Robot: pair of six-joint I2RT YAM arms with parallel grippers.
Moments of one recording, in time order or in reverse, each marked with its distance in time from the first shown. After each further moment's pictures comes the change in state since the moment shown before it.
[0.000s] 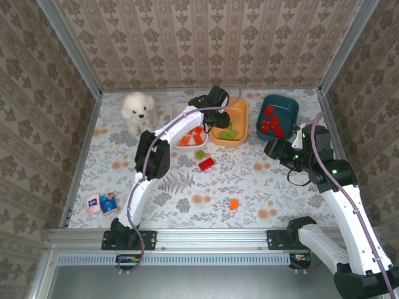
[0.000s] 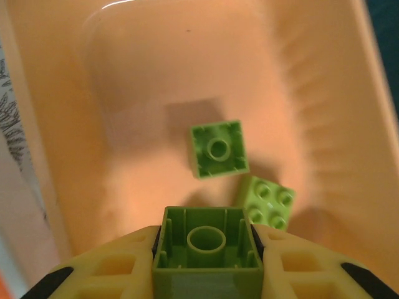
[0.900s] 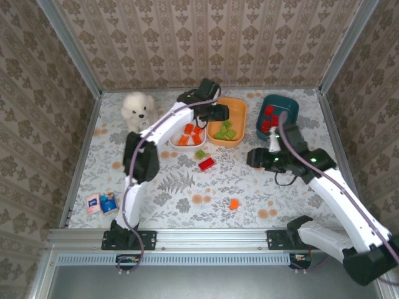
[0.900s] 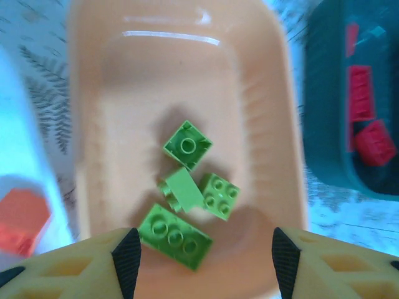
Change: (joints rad) left arm 0.027 -0.298 -0.245 0.066 0.055 -0.187; right arm 0.287 0.201 -0.008 0.002 0.044 -0.125
